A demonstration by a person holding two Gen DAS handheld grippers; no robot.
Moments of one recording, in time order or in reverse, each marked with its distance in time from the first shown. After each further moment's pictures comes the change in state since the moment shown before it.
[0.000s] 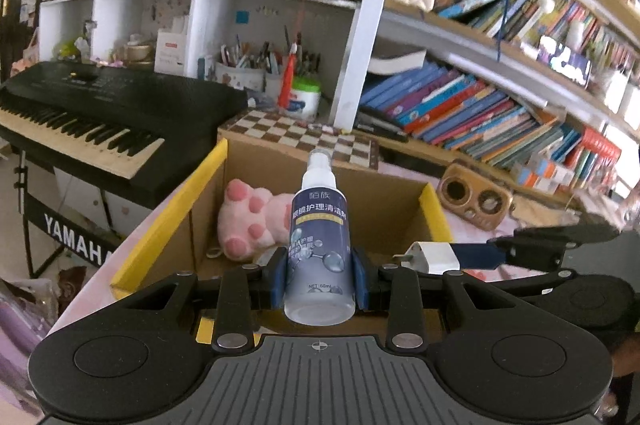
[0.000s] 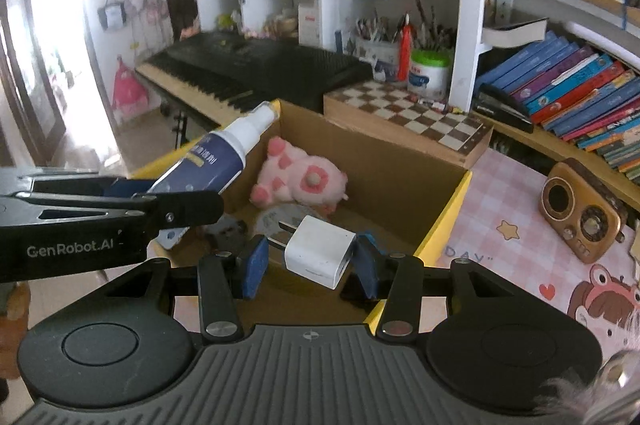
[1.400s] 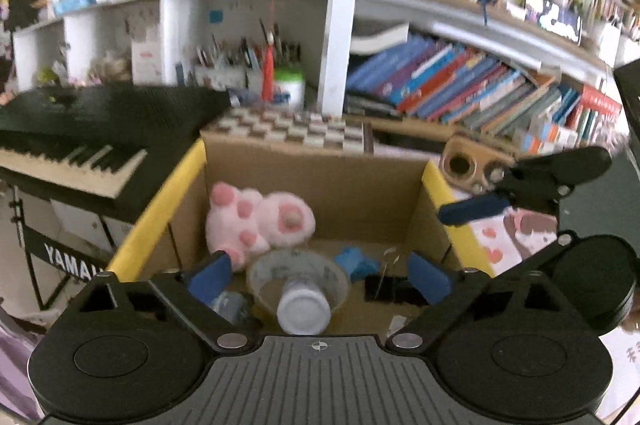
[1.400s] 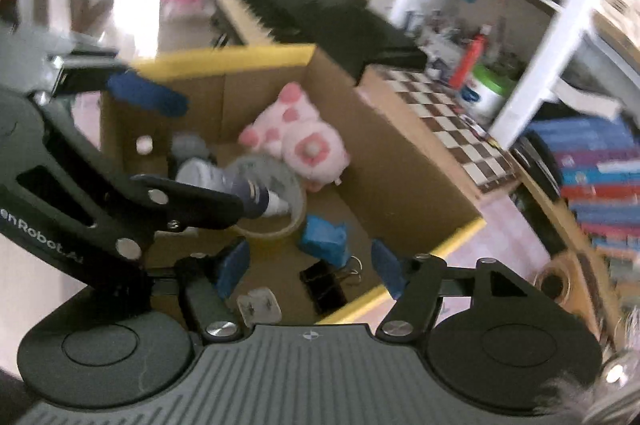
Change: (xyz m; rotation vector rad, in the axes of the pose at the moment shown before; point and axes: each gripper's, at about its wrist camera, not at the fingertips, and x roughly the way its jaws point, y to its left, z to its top) left arm 0.016 -0.012 0.002 0.120 0.003 0.006; right arm 0.037 -0.011 0.004 -0.365 0.103 0.029
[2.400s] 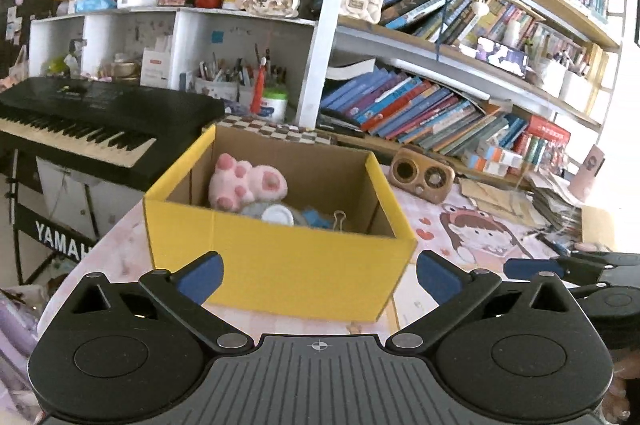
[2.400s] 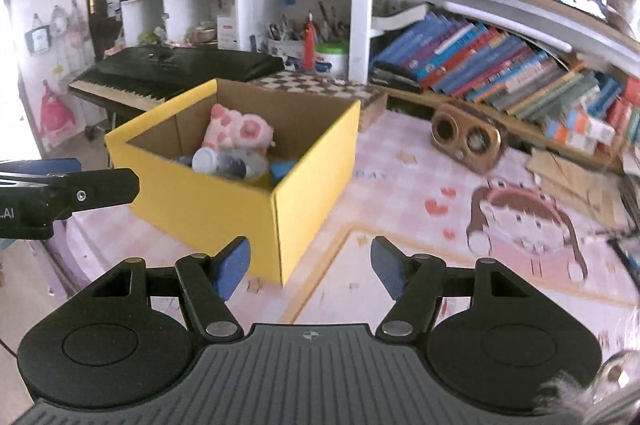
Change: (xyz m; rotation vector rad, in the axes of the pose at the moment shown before) left arm -0.116 0.002 -0.072 -0.074 -0.082 -0.104; right arm -0.131 0.092 -0.091 0.526 -0.116 -0.306
